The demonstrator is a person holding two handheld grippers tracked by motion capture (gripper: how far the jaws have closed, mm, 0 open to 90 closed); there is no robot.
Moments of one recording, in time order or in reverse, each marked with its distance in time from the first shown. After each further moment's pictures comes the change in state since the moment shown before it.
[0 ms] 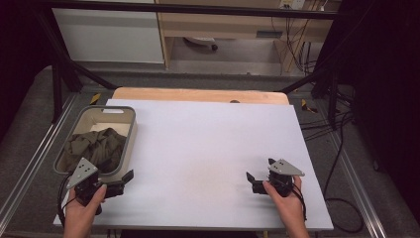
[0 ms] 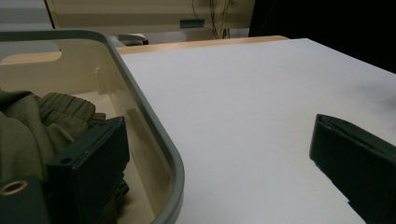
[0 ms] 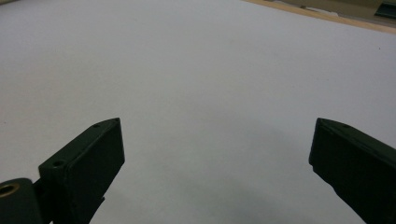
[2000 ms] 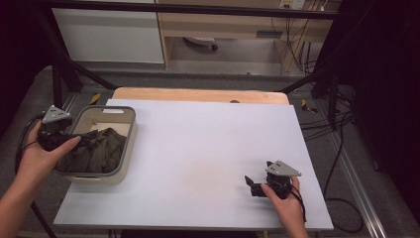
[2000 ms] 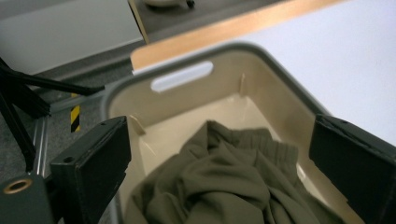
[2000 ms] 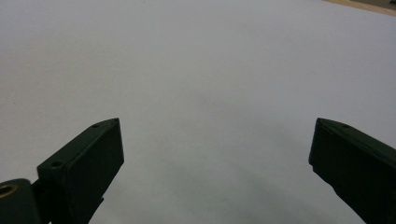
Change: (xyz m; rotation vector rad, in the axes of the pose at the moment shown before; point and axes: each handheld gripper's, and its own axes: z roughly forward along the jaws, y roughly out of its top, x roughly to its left) left arm 0.115 0.101 0.013 0.316 0.230 0.152; right arm 0.005 -0.002 0.000 0.059 0.020 -0.022
